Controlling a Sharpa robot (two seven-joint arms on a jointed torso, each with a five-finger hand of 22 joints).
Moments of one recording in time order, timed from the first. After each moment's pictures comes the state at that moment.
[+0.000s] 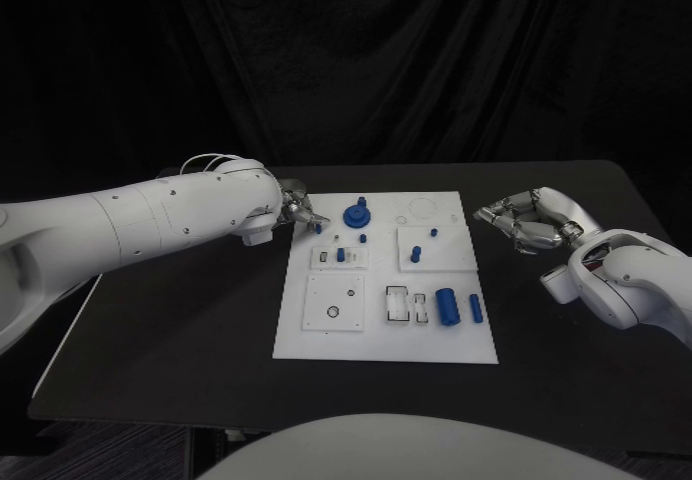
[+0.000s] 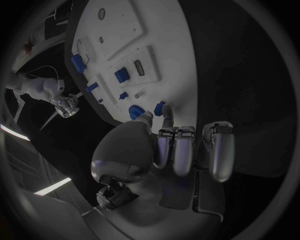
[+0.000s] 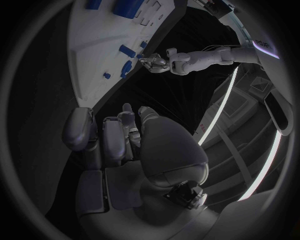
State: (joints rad) left arm 1.31 -0.63 -0.21 1.10 -1.03 0.08 -0.38; left_hand 1.12 0.11 0.03 0.25 0.17 0.93 0.05 0.25 1.29 1.46 -0.02 1.57 1.31 1.47 -0.07 1.56 1.31 0.02 1.46 0.04 1.47 1.31; right arm 1.24 -0.93 -0.25 1.45 -0.66 -0.41 0.31; right_hand 1.32 0.10 0.03 0.29 0.44 0.94 0.12 0.13 0.20 1.03 0.05 1.17 0.91 1.44 -0.02 1.29 1.19 0.10 1.40 0.08 1.13 1.31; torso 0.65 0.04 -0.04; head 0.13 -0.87
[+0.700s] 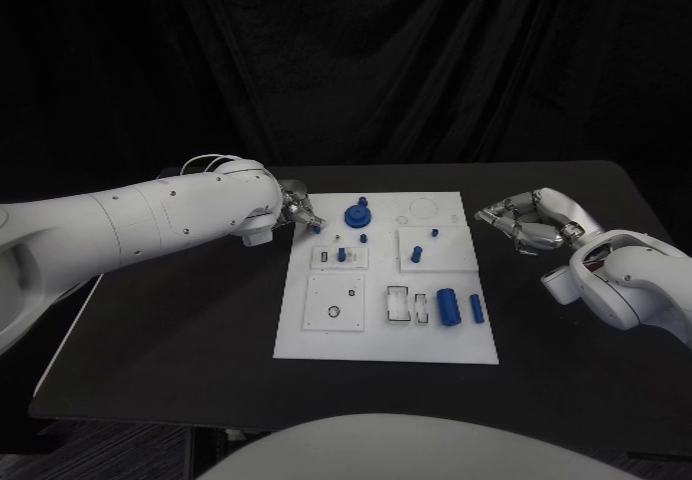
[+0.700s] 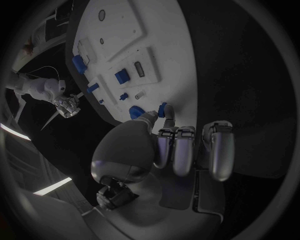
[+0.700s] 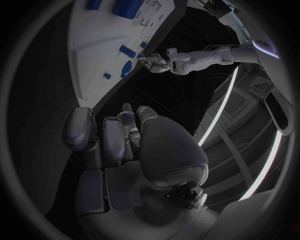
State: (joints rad) left arm 1.30 -0.63 -0.21 1.10 -1.03 0.08 -0.37; left_hand 1.18 0.10 0.12 0.18 0.39 0.93 0.05 0.20 1.27 1.46 -0.02 1.57 1.31 1.47 -0.07 1.56 1.31 0.03 1.46 0.05 1.46 1.31; right arm 1.24 -0.93 -0.25 1.45 -0.66 -0.40 0.31; right_hand 1.34 0.10 0.04 0.29 0.47 0.94 0.12 0.13 0.20 1.03 0.05 1.17 0.90 1.44 -0.02 1.29 1.19 0.10 1.40 0.08 1.13 1.31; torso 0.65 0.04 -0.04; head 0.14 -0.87
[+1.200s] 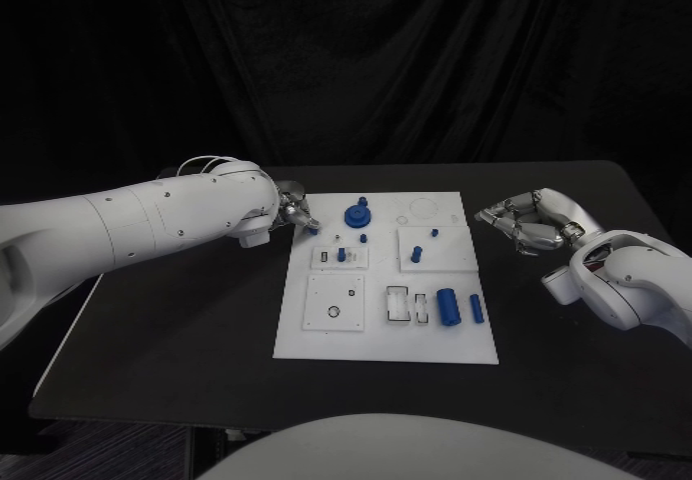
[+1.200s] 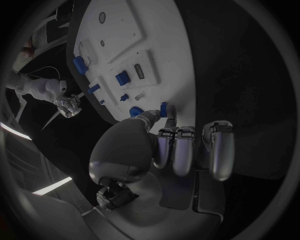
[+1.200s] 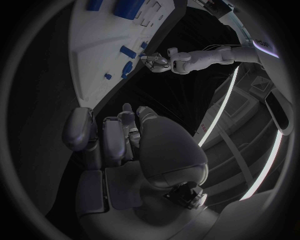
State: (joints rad) left arm 1.30 -0.65 -0.21 1.12 -1.03 0.08 -0.36; left_hand 1.19 0.04 0.30 0.10 0.47 0.95 0.05 0.19 1.28 1.46 -0.02 1.57 1.31 1.47 -0.07 1.56 1.31 0.03 1.46 0.05 1.46 1.31; right arm 1.24 -0.94 -0.25 1.45 -0.66 -0.40 0.30; right_hand 1.35 0.10 0.05 0.29 0.48 0.94 0.12 0.13 0.20 1.03 0.05 1.17 0.90 1.44 -0.02 1.29 1.19 0.10 1.40 0.08 1.13 1.31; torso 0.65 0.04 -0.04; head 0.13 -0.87
